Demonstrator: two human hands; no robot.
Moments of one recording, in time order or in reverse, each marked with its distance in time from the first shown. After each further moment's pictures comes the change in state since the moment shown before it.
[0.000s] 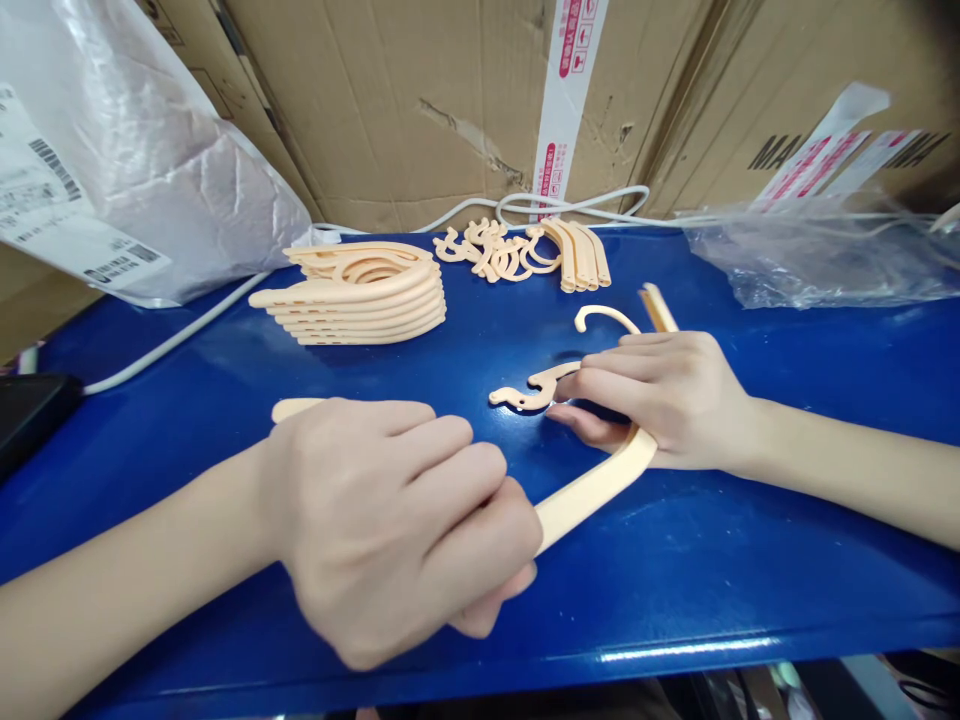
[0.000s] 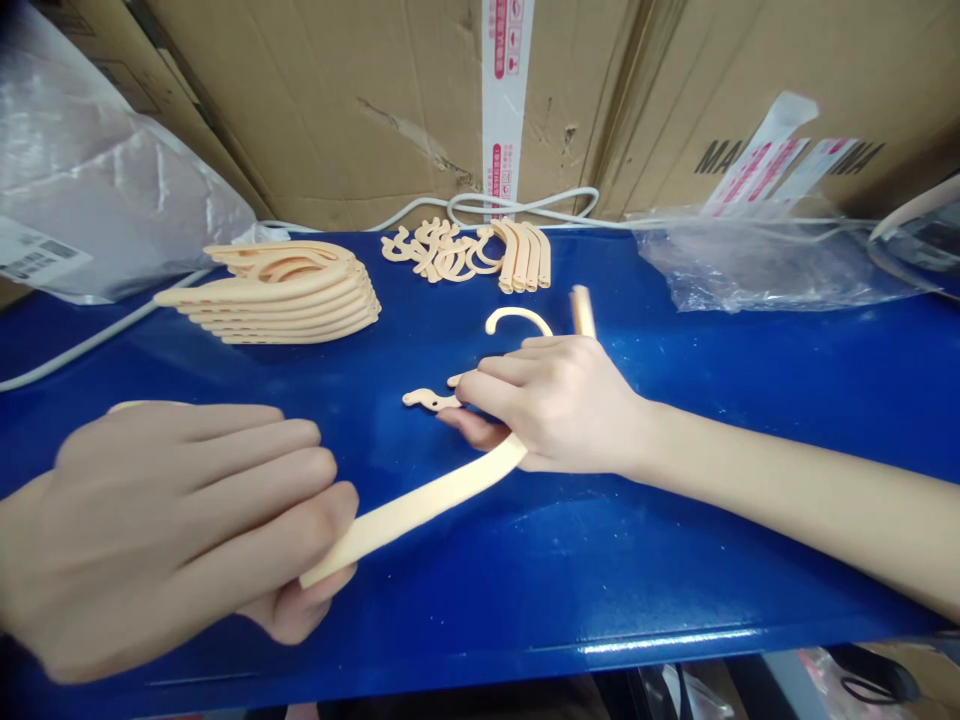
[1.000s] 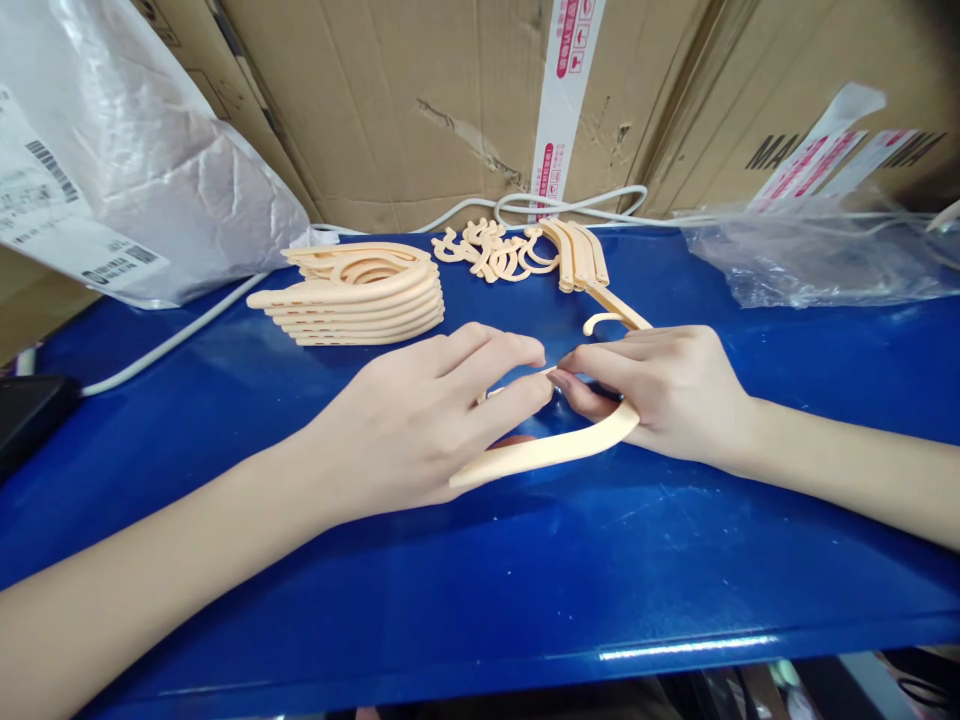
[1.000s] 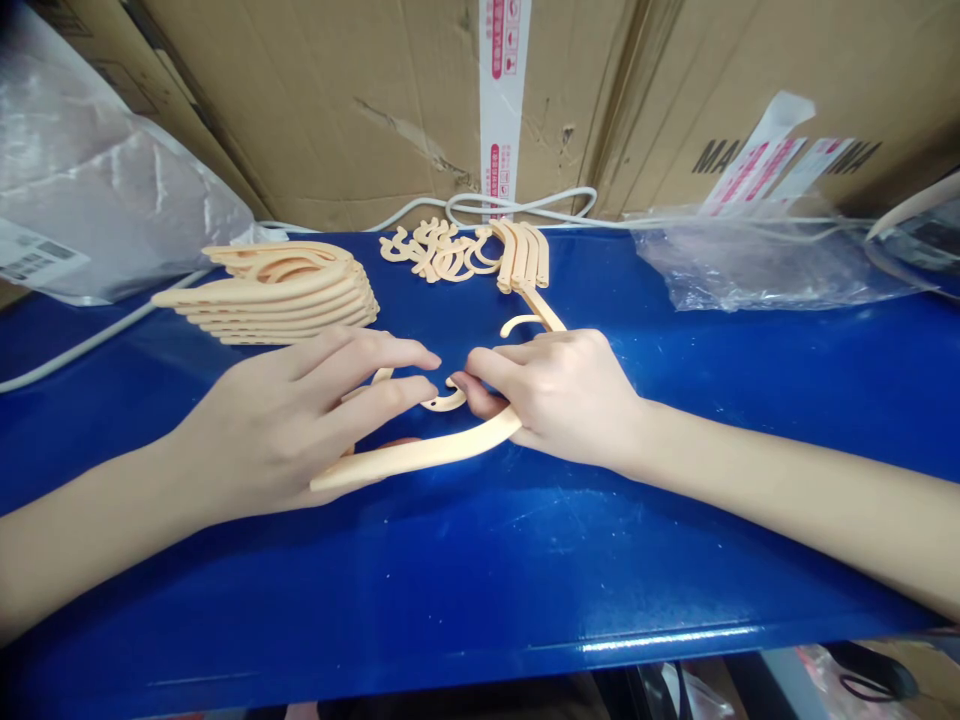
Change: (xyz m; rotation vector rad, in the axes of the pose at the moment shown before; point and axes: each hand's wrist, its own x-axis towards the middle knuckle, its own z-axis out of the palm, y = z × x) left_hand 0.015 -0.020 0.034 0.144 0.134 -0.172; right_hand -0.001 0.004 0.004 -0.126 -0.014 0.139
